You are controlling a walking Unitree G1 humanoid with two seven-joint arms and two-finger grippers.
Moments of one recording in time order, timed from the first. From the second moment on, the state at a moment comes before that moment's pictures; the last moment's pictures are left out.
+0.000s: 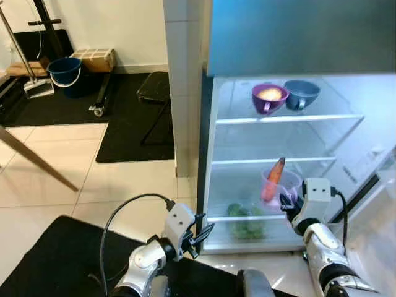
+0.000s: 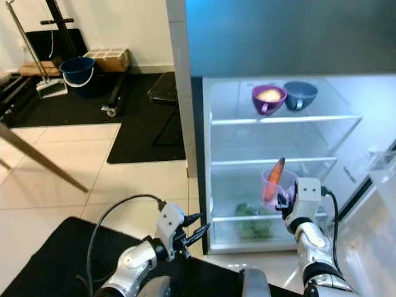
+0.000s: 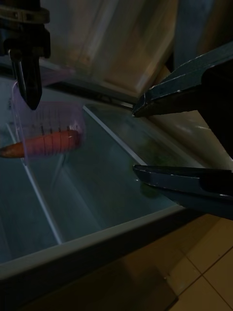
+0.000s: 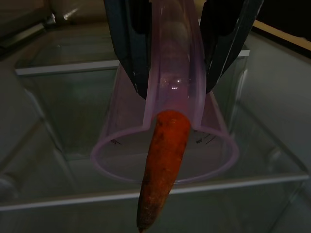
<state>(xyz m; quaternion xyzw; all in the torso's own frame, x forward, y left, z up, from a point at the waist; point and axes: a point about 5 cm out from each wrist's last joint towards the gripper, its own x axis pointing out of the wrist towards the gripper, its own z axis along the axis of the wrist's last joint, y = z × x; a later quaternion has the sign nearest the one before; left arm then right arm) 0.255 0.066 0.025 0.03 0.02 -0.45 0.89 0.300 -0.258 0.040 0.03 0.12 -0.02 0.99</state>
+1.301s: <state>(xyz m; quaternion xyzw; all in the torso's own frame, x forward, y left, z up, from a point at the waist) 0.267 0.050 0.054 0.04 -0.06 -0.46 0.89 0.299 -0.294 0.077 -0.03 0.04 0.00 1.00</state>
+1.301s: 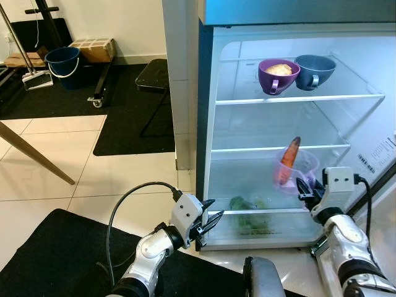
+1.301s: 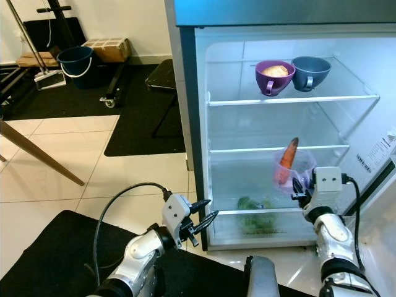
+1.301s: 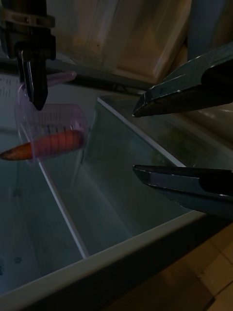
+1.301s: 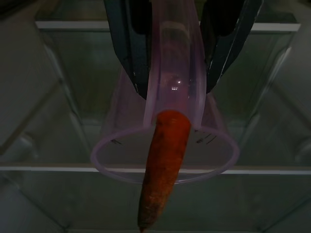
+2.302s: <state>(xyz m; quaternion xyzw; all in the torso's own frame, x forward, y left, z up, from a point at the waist) 0.265 0.047 0.086 0.03 -0.13 -0.45 0.89 0.351 -0.277 0.145 -0.05 -0.06 -0.02 1.00</state>
